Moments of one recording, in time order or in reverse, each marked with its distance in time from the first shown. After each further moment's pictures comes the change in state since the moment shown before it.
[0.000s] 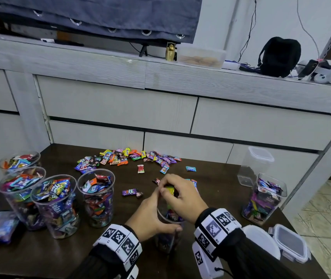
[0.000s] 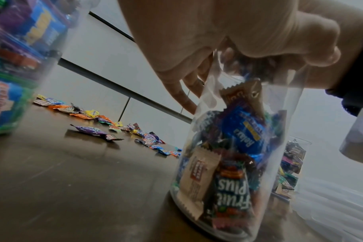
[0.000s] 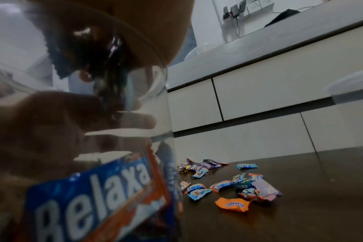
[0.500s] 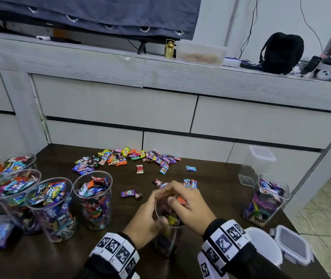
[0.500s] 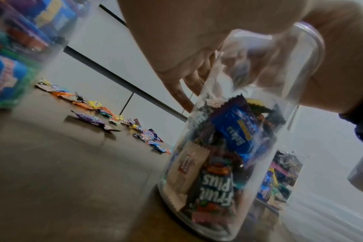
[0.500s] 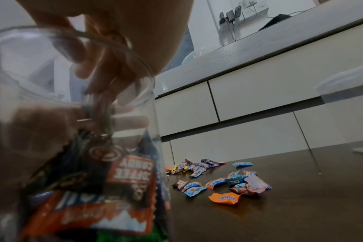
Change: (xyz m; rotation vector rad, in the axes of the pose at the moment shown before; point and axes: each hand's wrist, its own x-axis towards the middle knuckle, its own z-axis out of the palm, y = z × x) left_hand -0.007 -0.001 0.005 -0.291 0.011 0.008; right_hand -0.018 0.007 -0.009 0.210 -0.054 0.038
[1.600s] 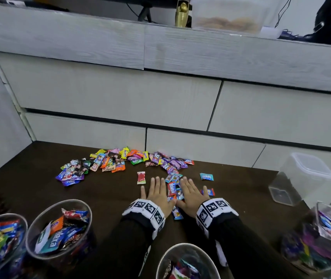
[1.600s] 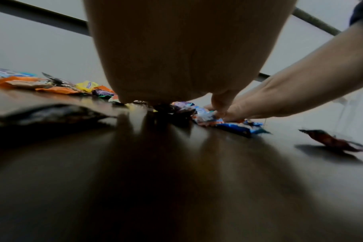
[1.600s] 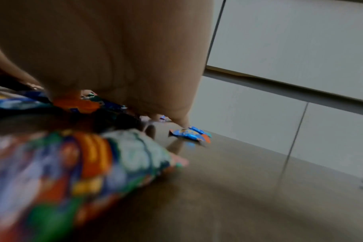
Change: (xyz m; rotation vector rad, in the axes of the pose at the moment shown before) left_hand 0.168 -0.112 -0.032 1.125 -0.096 -0.692; right_hand 0.111 0.203 0.009 -0.765 -0.502 0.684
